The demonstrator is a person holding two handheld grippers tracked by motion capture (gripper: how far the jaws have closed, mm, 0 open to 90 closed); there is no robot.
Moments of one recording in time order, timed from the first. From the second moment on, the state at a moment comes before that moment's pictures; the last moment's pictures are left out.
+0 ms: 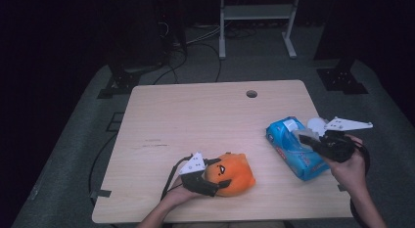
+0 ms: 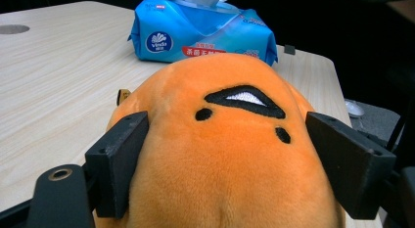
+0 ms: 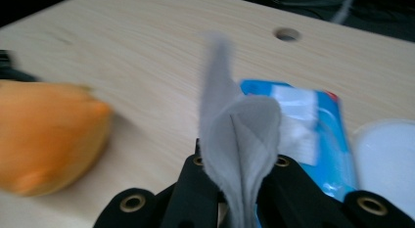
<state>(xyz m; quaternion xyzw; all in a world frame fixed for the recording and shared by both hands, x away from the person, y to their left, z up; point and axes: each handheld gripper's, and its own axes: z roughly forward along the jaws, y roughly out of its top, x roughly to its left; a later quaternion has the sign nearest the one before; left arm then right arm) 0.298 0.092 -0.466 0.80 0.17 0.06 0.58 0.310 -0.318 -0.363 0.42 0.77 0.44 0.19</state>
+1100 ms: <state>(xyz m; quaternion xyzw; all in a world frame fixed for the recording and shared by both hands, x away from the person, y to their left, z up) 0.299 0.094 -0.467 0.80 0.17 0.06 0.58 0.258 -0.189 -0.337 0.22 0.83 0.52 0.00</state>
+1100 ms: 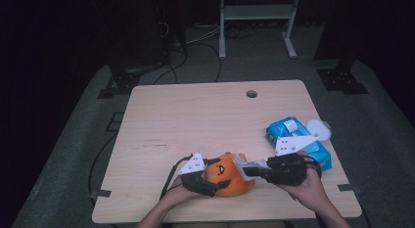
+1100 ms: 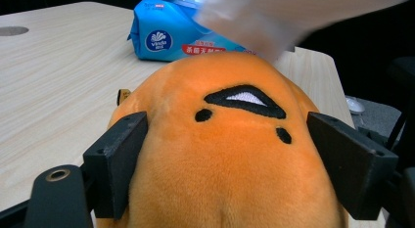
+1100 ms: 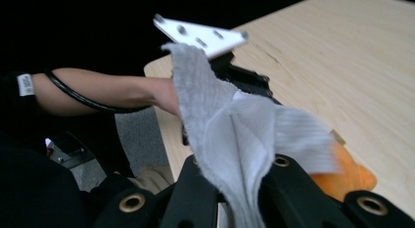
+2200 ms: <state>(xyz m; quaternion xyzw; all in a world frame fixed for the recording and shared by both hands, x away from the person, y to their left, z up) 0.297 0.090 -0.465 0.81 0.16 0.07 0.57 0.273 -0.147 -0.395 0.22 0.89 0.37 0.12</state>
